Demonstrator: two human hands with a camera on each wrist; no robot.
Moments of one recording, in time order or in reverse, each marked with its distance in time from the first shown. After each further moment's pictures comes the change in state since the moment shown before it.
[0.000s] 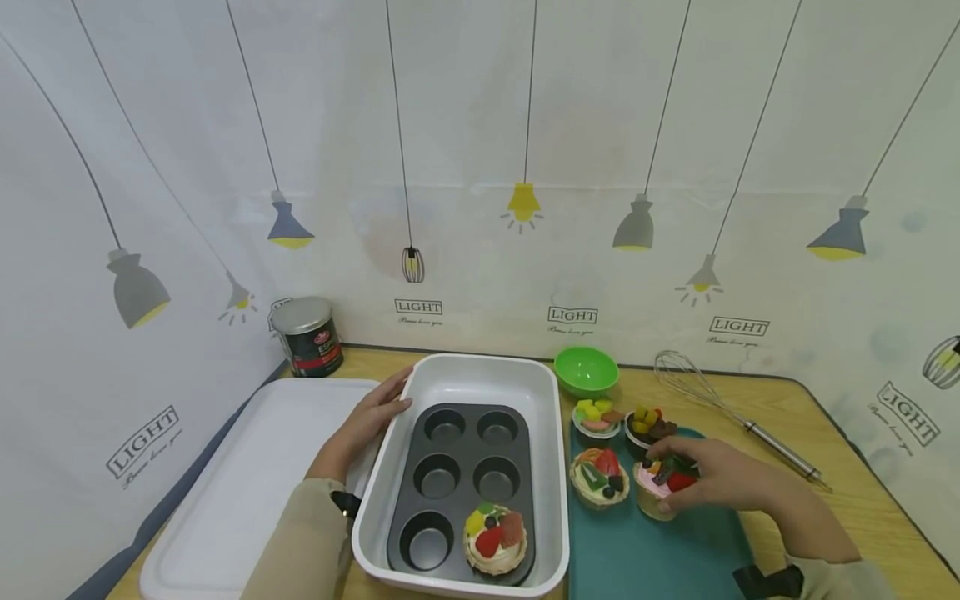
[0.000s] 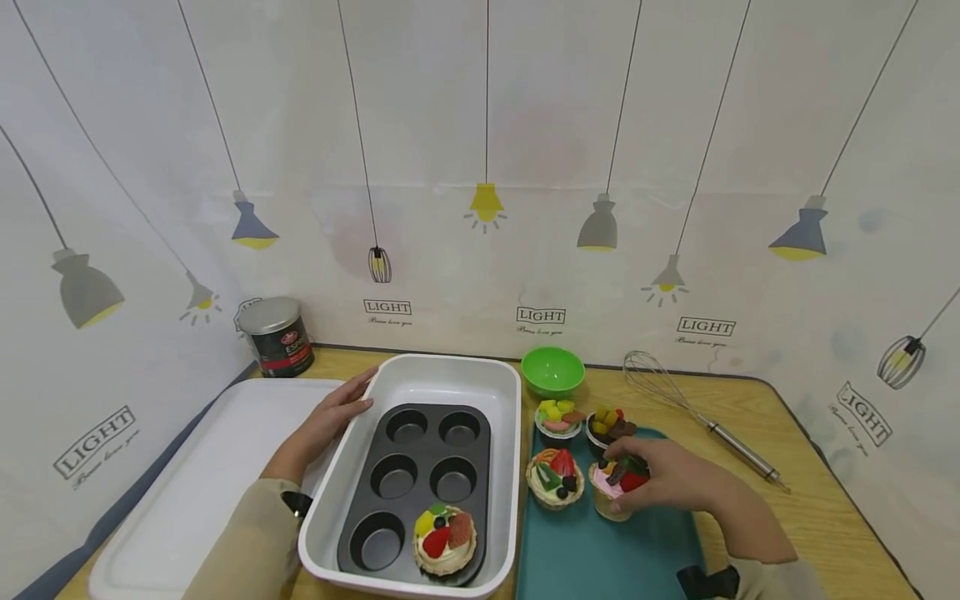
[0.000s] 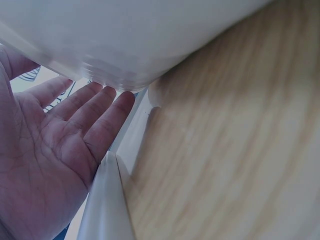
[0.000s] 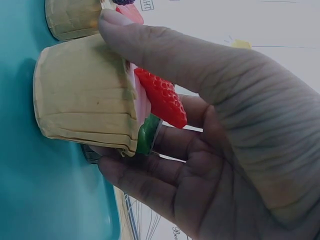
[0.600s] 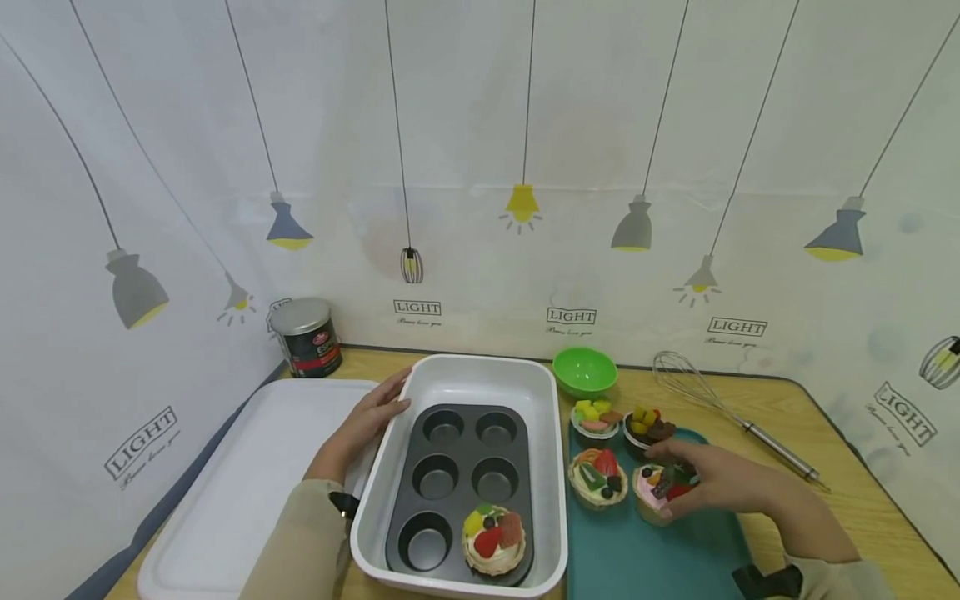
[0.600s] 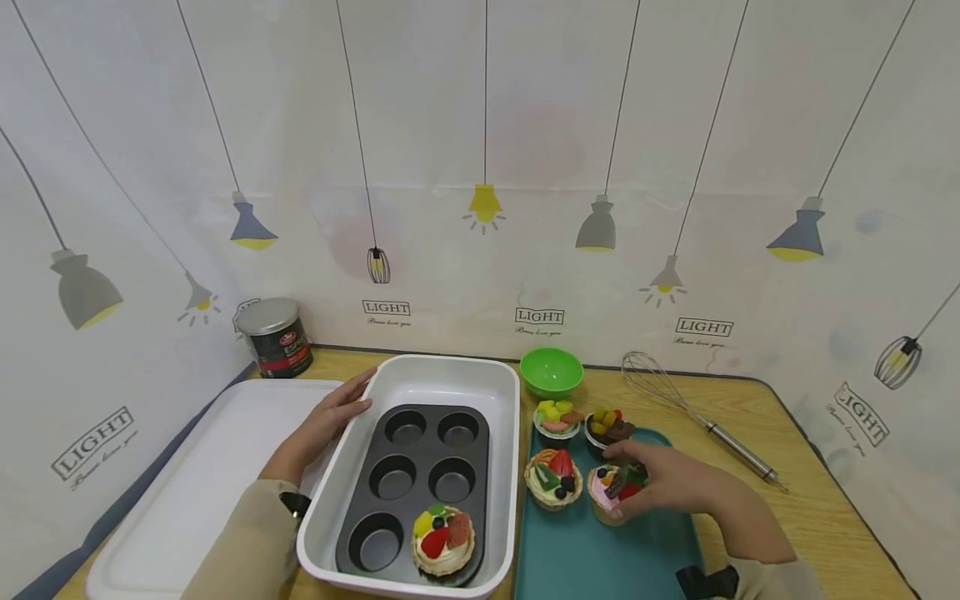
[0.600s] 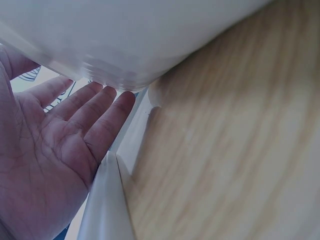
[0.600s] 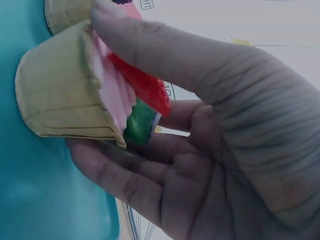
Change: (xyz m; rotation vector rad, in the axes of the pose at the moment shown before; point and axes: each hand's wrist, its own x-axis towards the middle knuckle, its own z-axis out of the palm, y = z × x) left_hand 0.002 -0.003 -0.001 0.007 0.008 -0.010; right_hand -0.002 -0.002 0.001 0.065 -0.049 0.017
